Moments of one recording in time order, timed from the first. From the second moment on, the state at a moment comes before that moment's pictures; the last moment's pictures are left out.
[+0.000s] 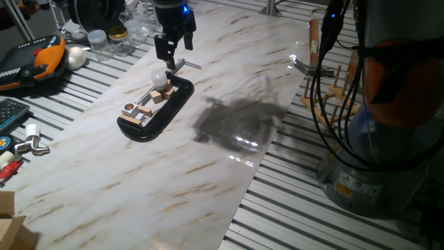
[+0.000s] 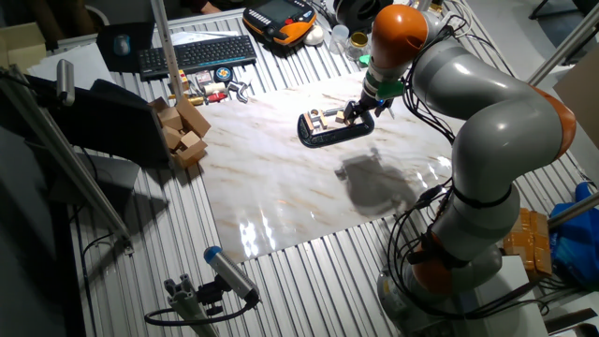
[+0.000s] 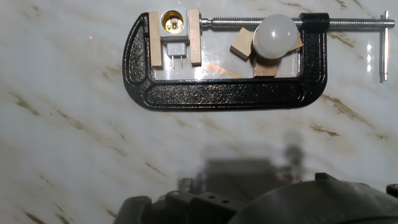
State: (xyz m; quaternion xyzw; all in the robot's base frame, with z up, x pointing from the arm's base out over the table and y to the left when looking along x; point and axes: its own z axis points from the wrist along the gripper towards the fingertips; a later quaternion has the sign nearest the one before) arm 0.515 0.001 0.236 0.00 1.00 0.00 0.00
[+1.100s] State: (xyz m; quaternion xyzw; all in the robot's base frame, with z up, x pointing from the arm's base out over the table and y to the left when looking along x) arm 0.515 0.001 0.237 -0.01 1.00 -0.01 -0.04
